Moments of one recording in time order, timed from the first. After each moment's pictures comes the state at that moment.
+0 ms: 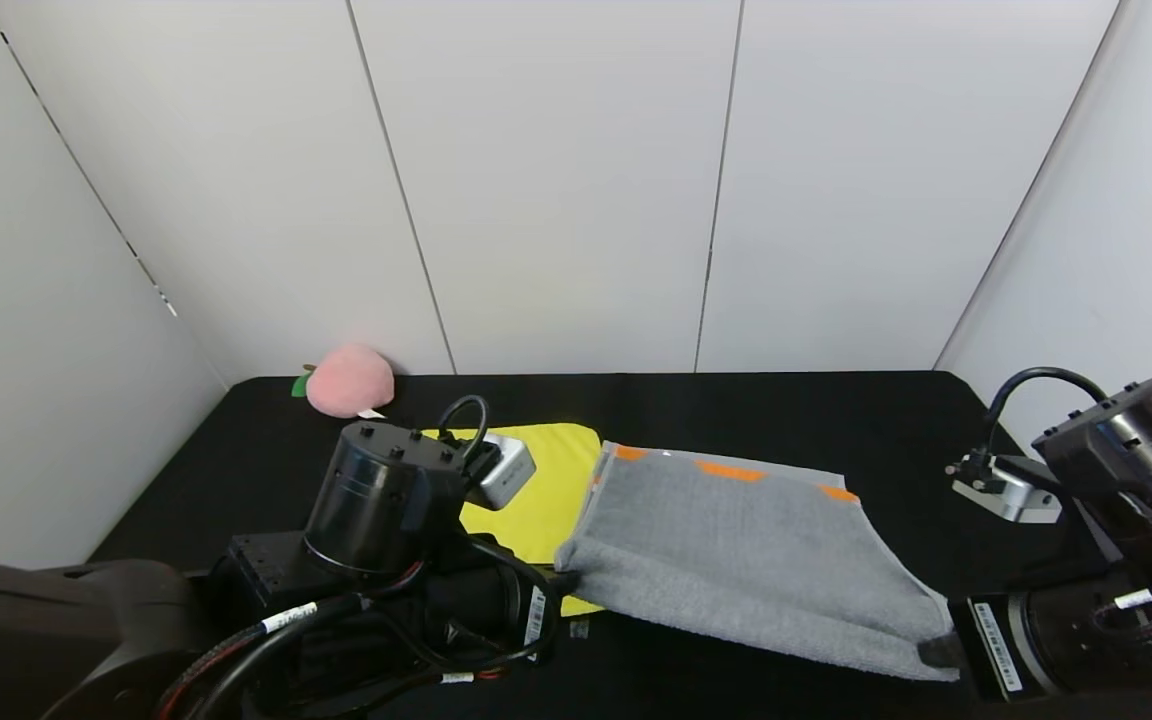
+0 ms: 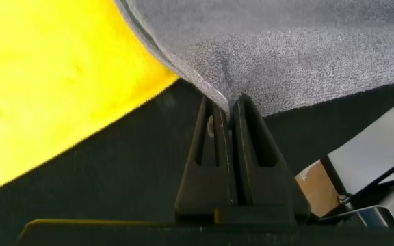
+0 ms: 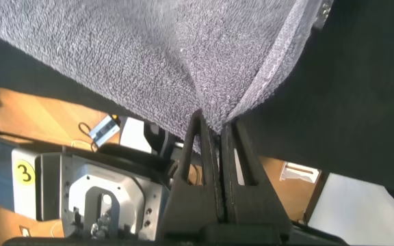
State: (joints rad) left arm -0.67 1.70 -0.73 -0.38 -0.04 -0.26; right arm 0.48 1.49 -0.91 0.45 0.04 0.42
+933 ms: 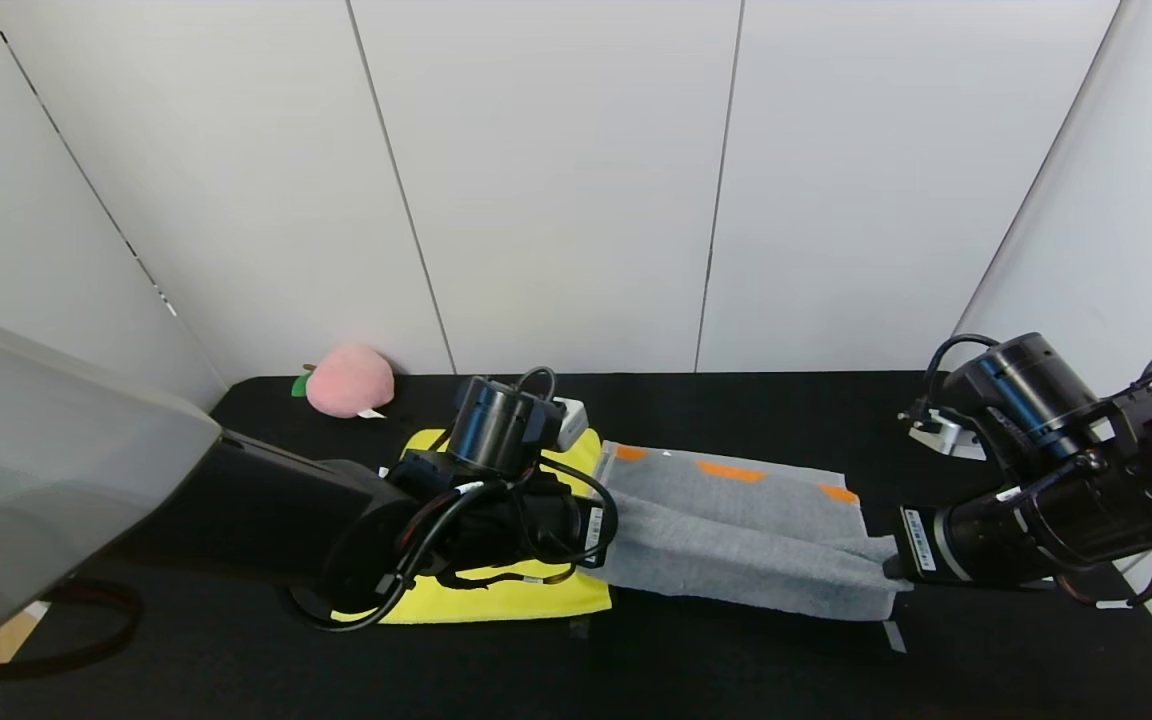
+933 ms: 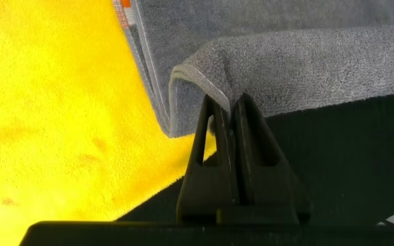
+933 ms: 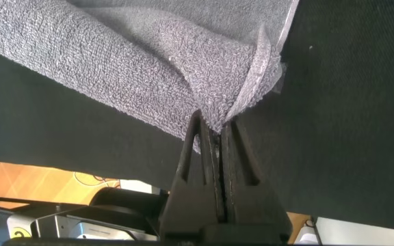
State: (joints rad) left arm -0.59 2.01 -1.06 -0.30 -0.04 -0.22; right arm 0.33 1.73 -1.08 0.42 0.04 0.39
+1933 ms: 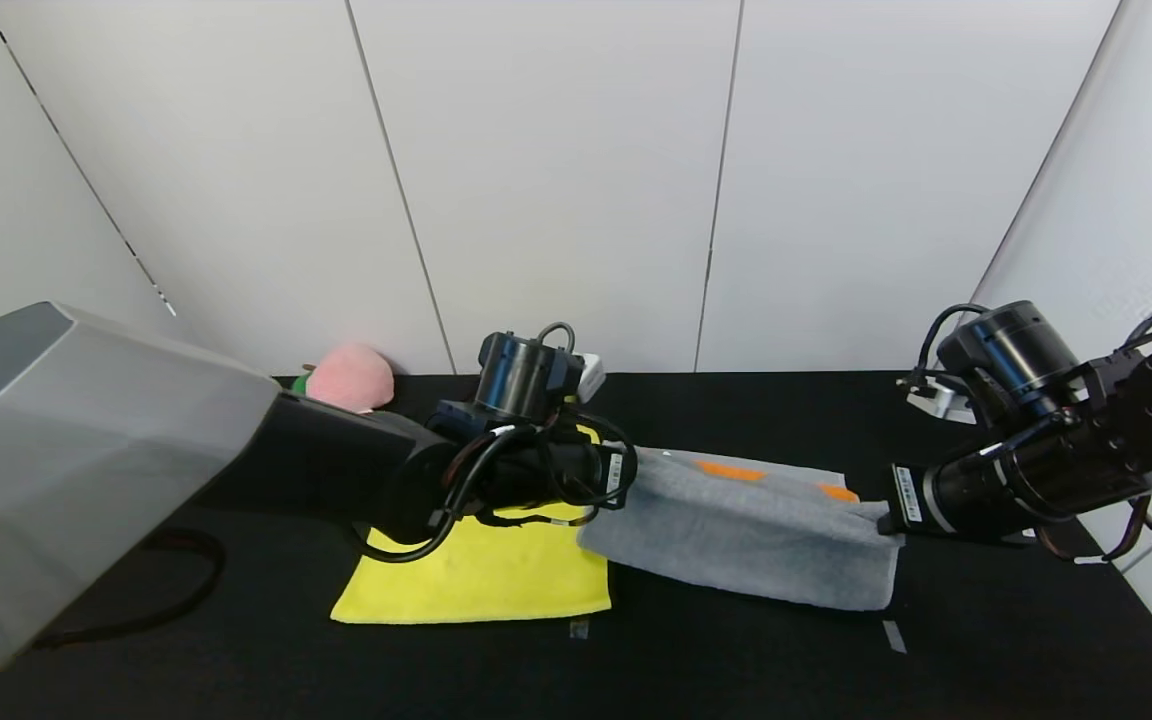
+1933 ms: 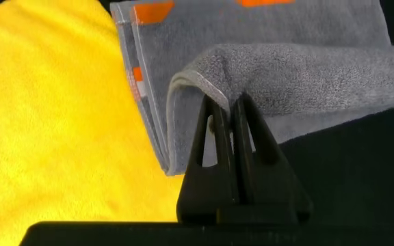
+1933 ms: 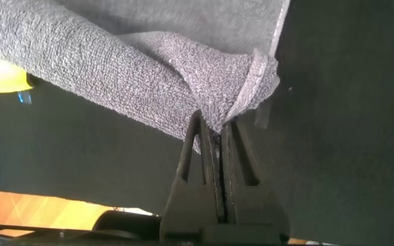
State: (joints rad) left arm -0.57 2.10 -1.29 -0.25 -0.04 -0.20; right arm 0.28 1.80 -1.20 0.43 0.04 0.37
